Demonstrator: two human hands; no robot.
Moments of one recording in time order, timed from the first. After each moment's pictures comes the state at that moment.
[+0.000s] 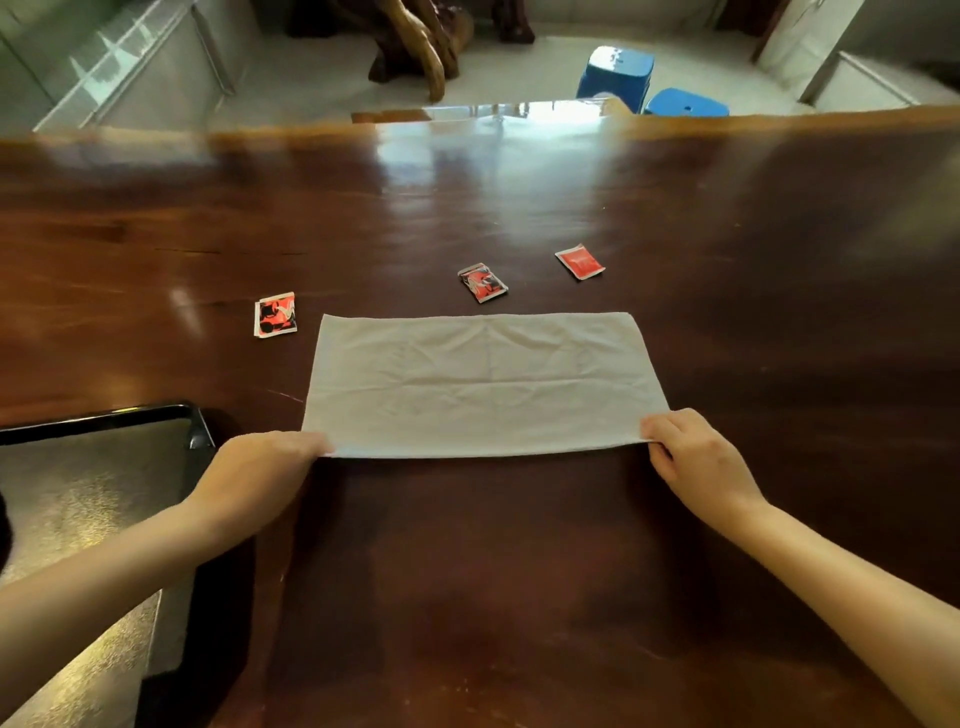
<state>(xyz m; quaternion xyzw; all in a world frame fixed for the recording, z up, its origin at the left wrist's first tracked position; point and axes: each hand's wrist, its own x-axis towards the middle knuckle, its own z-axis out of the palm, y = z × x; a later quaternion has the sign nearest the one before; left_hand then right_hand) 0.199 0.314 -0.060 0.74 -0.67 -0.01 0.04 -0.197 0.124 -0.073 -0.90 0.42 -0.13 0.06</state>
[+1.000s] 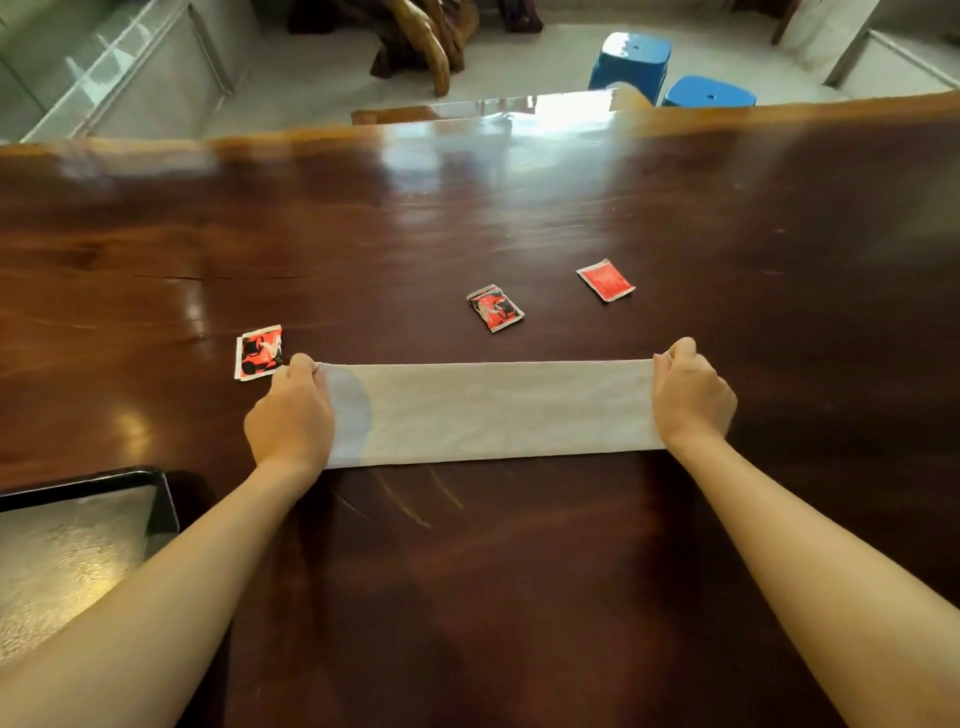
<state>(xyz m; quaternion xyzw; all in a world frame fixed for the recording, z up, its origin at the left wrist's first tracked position) 0.222 0.186 -0.103 0.90 -0.38 0.04 0.19 -0.103 0.007 -0.104 -0.73 0.66 -0.18 0.02</state>
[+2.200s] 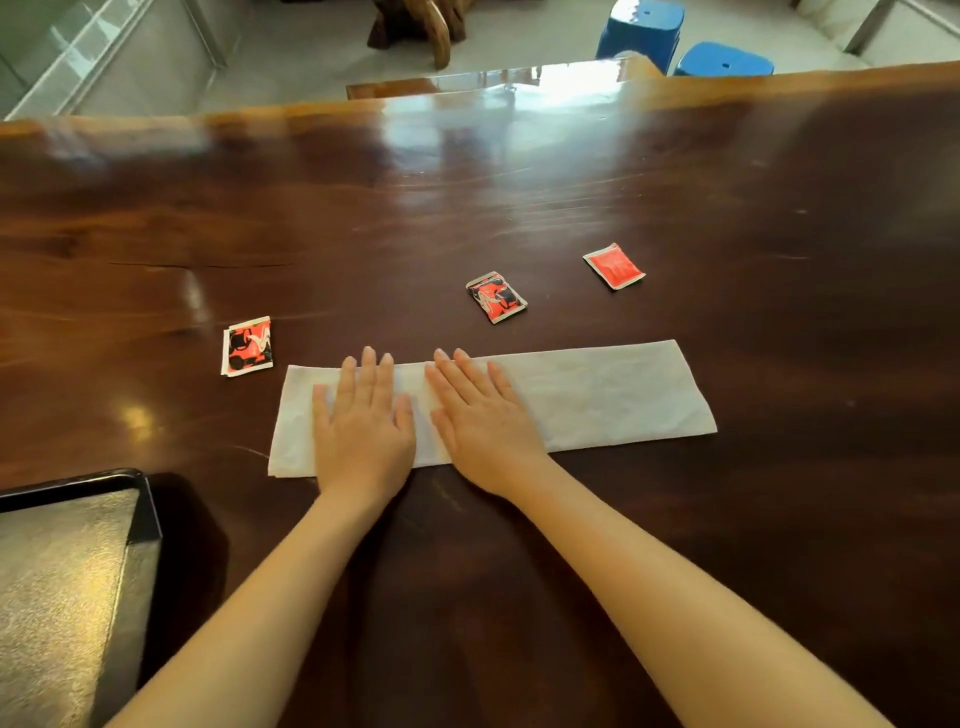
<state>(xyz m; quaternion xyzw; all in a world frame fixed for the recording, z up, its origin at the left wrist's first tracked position) 0.162 0.174 -0.121 0.88 -0.47 -0.03 0.09 0.039 0.100 -0.119 -0.94 0.33 -0.02 0.12</state>
